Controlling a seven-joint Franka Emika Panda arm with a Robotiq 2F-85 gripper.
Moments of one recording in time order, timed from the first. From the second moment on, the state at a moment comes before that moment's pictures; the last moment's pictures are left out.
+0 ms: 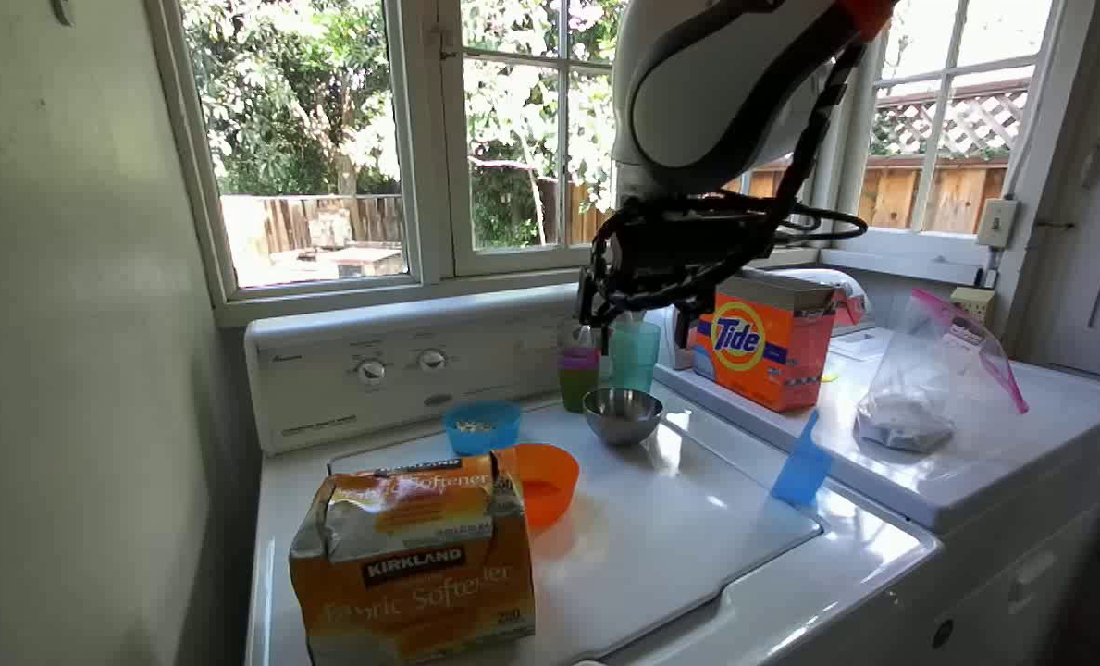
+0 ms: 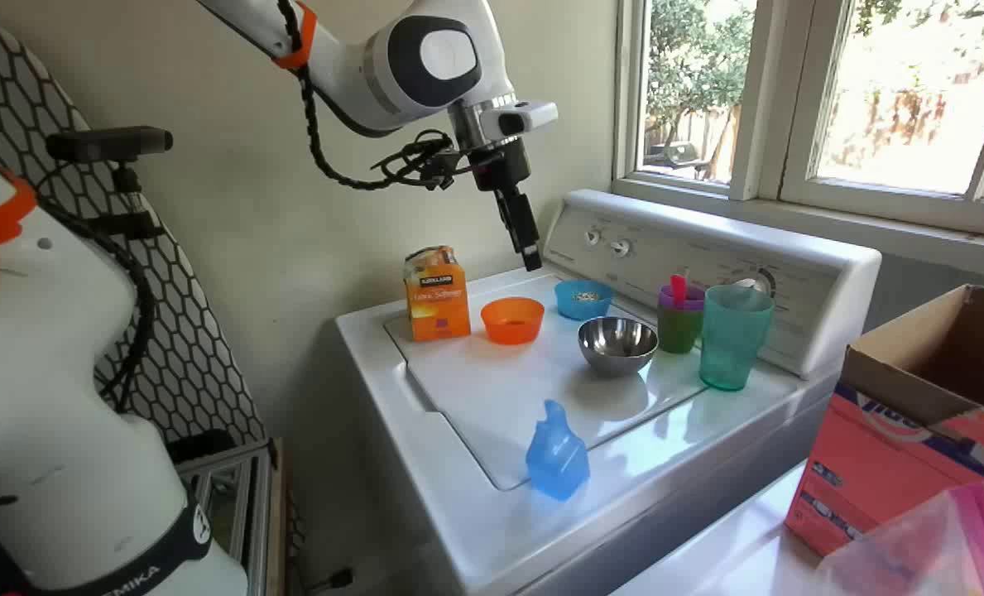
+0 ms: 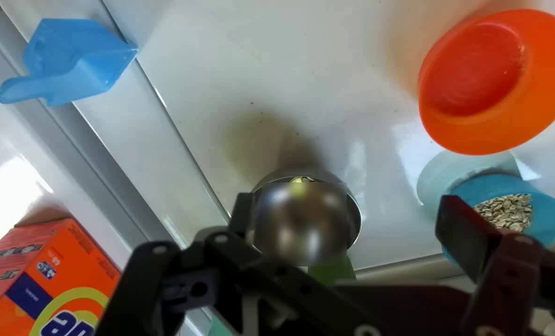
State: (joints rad) arm -0.05 -0.25 0.37 -2.41 -0.15 2.36 0.67
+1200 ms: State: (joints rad) arm -0.06 -0.32 0.26 -2.41 -0.17 2.34 1.01
